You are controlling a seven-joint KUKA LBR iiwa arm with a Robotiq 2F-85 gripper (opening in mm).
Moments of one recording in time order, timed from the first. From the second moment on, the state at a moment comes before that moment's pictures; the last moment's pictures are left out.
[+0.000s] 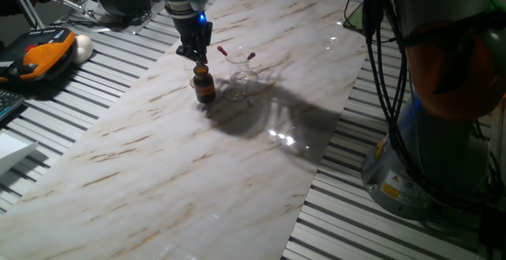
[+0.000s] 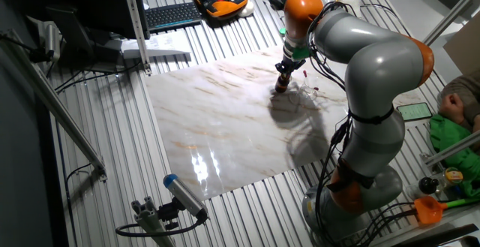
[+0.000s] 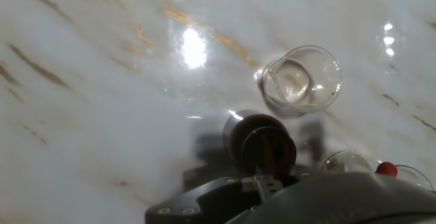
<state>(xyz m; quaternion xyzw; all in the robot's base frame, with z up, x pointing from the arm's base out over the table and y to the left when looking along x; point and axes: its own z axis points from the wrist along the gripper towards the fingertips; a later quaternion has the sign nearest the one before) 0.559 -0.028 0.146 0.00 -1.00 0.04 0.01</state>
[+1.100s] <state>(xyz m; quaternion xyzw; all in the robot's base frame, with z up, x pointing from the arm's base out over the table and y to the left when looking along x) 0.553 -0.025 0.145 -0.01 -1.00 0.05 0.01</state>
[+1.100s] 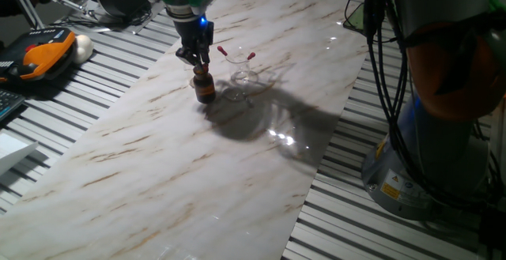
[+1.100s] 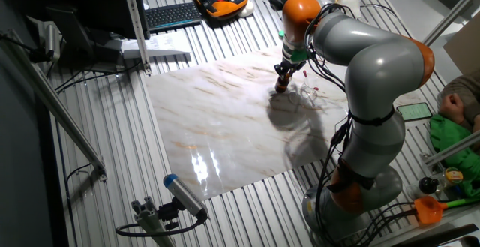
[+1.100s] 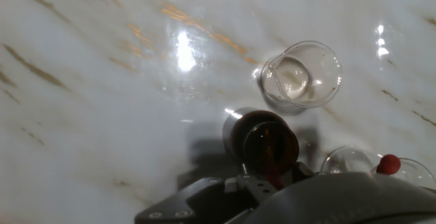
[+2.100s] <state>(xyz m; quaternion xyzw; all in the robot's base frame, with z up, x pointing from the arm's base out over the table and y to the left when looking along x) 0.553 -0.025 0.144 0.01 -1.00 0.04 0.01</state>
